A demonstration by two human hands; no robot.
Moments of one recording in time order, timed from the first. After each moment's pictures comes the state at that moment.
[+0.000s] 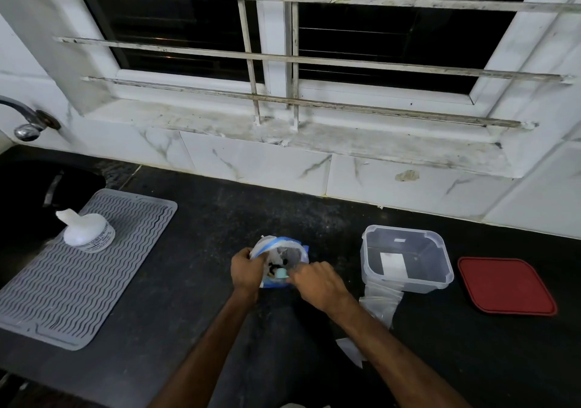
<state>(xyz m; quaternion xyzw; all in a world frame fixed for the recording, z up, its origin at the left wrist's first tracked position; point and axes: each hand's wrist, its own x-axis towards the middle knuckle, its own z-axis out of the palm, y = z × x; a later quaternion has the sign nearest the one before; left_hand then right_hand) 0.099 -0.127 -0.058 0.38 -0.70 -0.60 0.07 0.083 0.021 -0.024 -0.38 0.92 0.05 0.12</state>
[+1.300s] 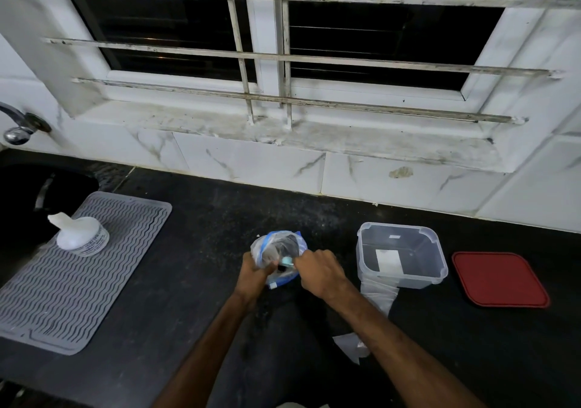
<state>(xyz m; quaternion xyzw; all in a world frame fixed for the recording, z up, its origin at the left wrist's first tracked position) 0.108 -0.128 -0.082 0.24 -0.67 -0.70 -0.03 0.072 0.032 -0.003 -0.32 0.94 0.05 0.12</state>
